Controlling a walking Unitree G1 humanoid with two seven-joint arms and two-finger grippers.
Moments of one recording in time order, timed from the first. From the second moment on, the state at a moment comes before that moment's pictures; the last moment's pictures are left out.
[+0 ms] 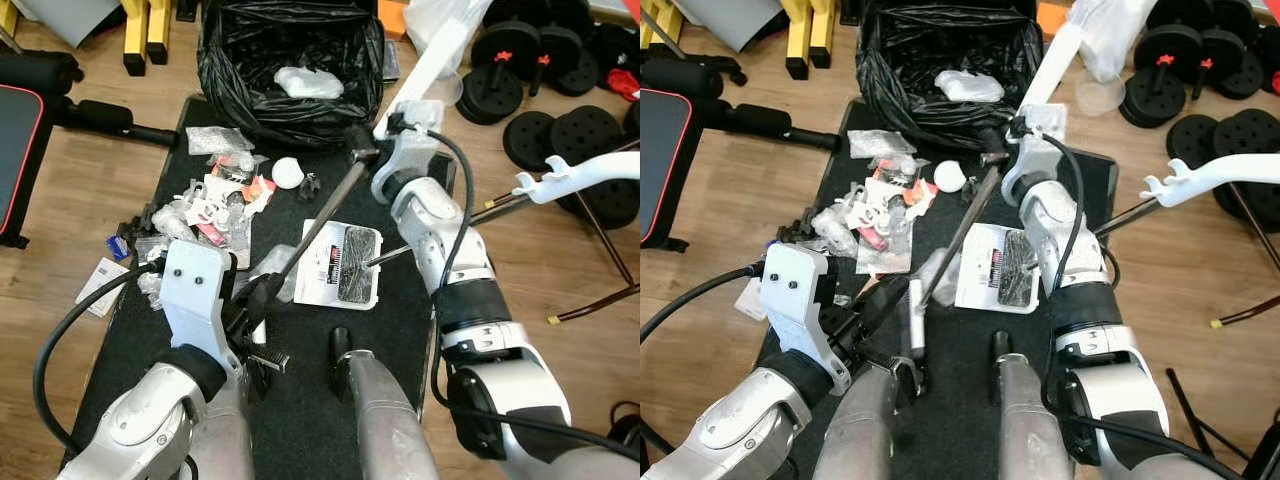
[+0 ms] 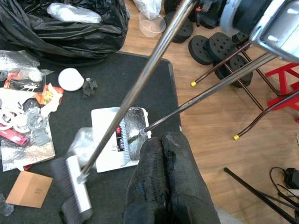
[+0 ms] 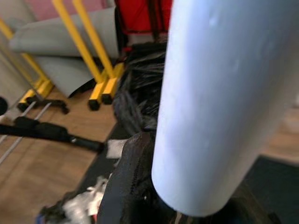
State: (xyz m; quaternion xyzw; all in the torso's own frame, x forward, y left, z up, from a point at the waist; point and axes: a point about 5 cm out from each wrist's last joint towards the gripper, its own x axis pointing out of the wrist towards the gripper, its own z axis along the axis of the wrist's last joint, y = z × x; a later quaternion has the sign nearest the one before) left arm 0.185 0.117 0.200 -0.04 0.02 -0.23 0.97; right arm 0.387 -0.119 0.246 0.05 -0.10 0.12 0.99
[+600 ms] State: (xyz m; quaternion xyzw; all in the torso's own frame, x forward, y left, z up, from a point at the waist) left arm 0.185 0.116 0.199 -0.05 0.02 -0.23 0.97; right arm 0.382 -0.133 0.270 0.02 -0.16 0.04 0.99
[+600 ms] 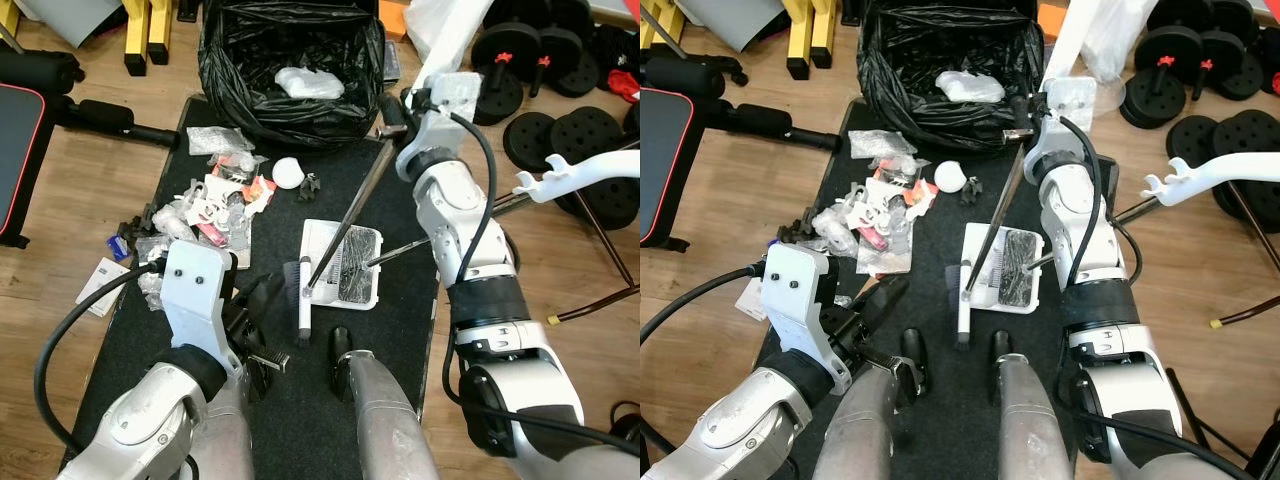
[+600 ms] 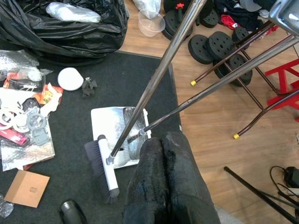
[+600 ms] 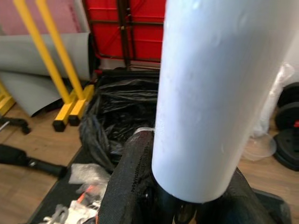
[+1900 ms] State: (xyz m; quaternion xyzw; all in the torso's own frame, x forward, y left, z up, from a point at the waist) left arm 0.203 0.115 0.191 -0.05 0.03 -0.22 0.97; right arm 0.336 -0.120 0.351 0.14 -0.28 0.23 0.92
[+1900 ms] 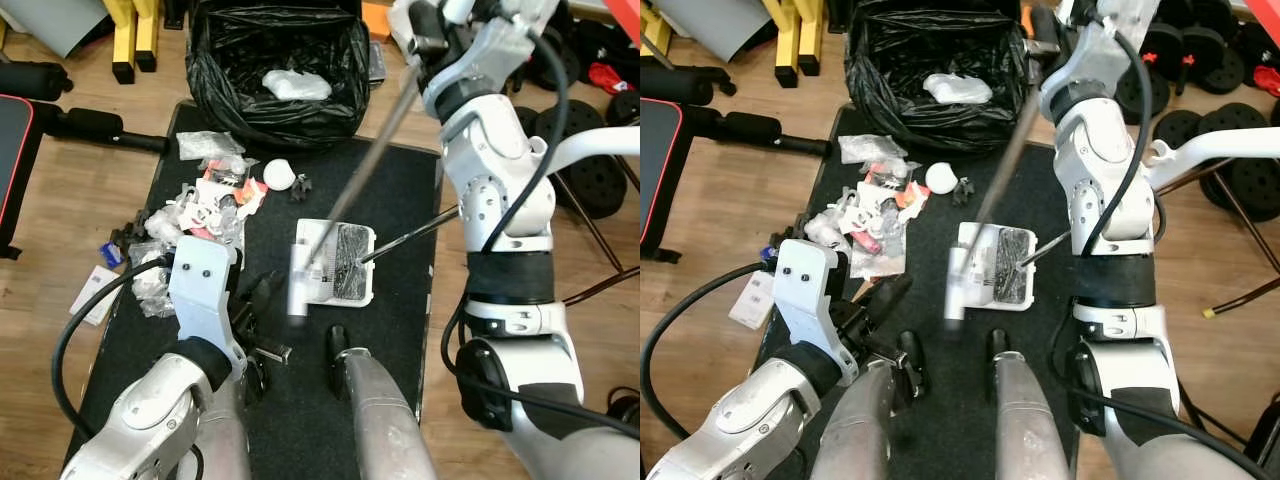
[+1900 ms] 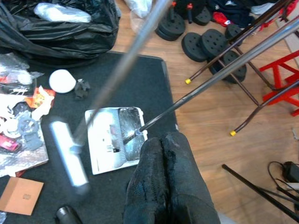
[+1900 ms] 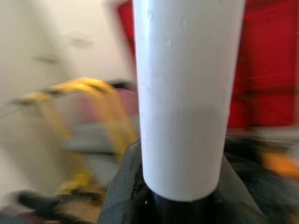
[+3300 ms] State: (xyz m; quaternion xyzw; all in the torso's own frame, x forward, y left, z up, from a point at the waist) left arm 0.257 0.158 0.177 0.03 0.01 -0.13 0.99; right arm 0.279 -0.098 0.274 -0.02 -0.17 0.43 0.88
